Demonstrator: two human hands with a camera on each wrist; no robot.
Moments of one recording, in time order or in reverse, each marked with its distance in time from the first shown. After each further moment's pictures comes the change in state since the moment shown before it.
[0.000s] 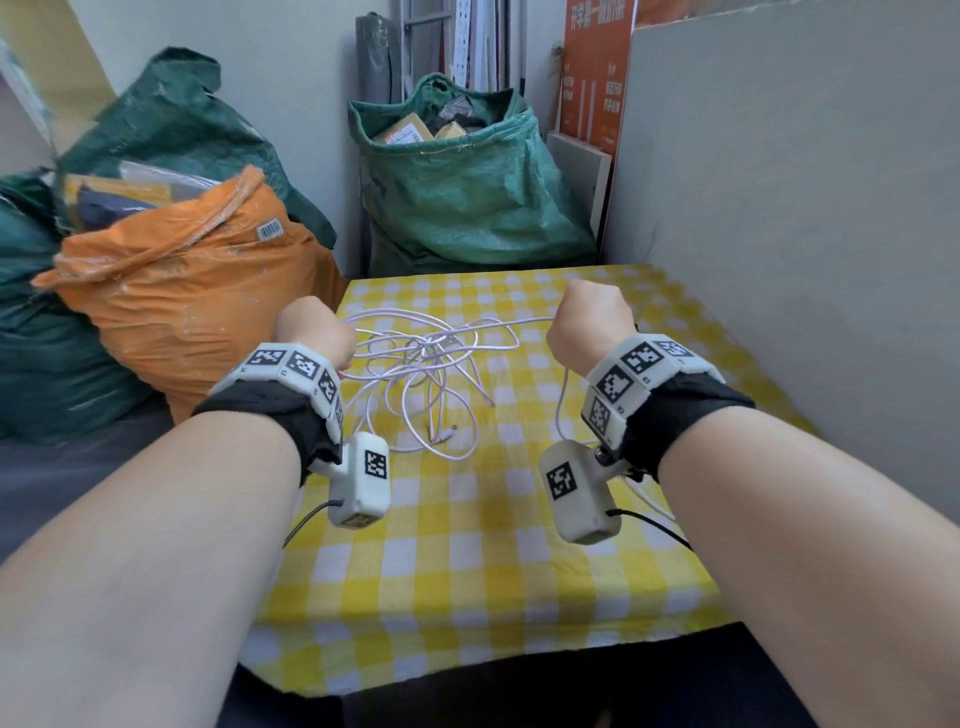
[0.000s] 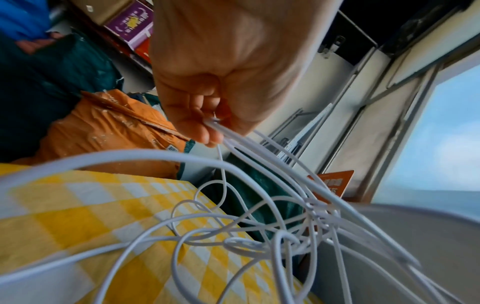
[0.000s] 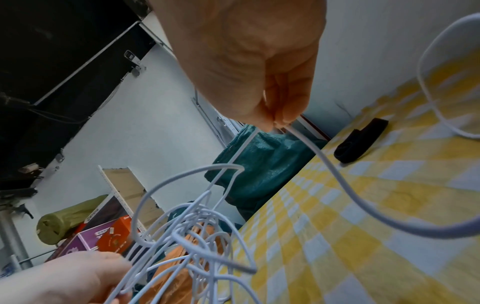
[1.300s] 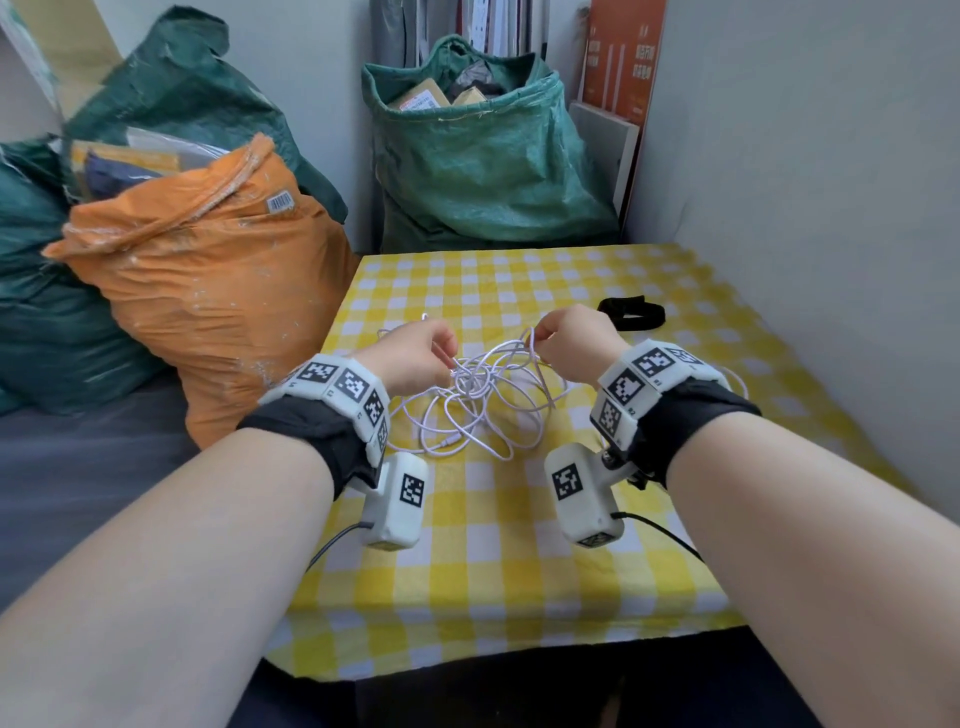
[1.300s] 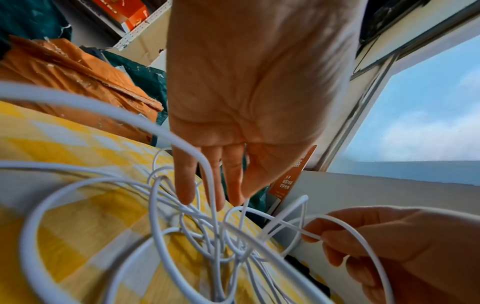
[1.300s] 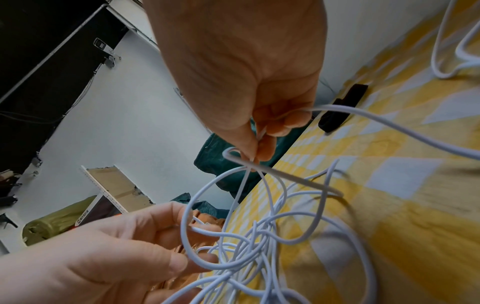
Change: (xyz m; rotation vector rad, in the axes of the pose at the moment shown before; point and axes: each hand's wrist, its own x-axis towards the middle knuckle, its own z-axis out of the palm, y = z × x) left_hand -0.045 0.018 0.032 -0.166 -0.586 0.322; right_hand 0.008 -0.003 0.041 0.074 -0.258 -0.134
